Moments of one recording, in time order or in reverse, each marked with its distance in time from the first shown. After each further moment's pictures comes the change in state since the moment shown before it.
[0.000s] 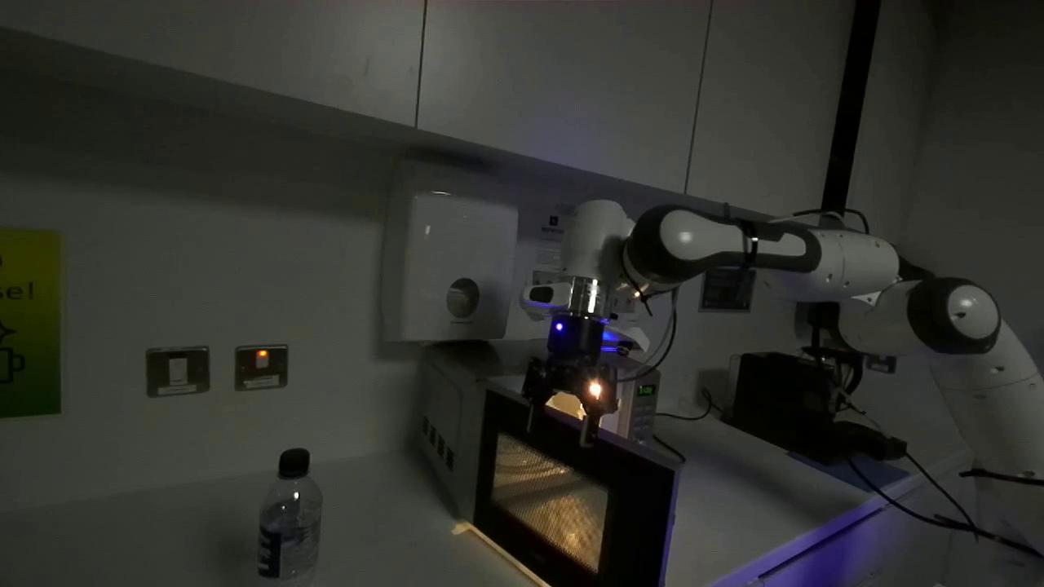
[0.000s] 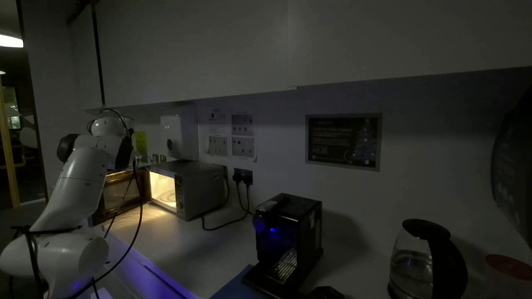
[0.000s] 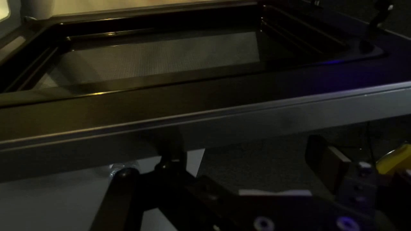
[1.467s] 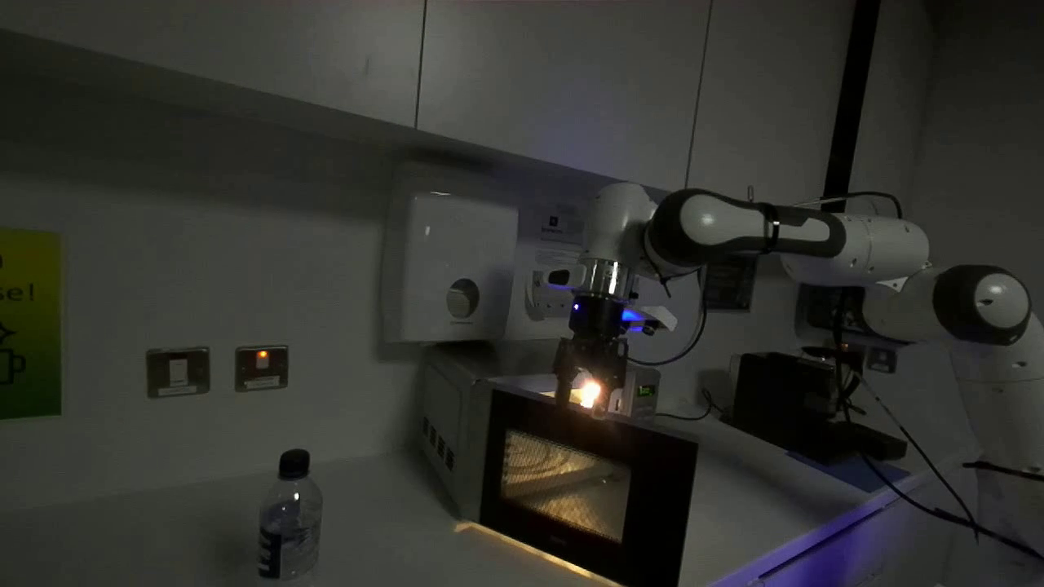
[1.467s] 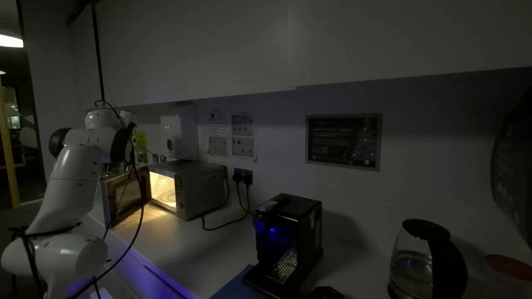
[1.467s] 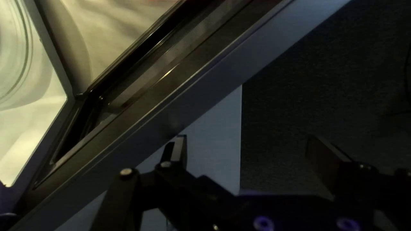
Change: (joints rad) arm -0.048 -0.132 -0.035 -0.102 0.011 -0.005 0.257
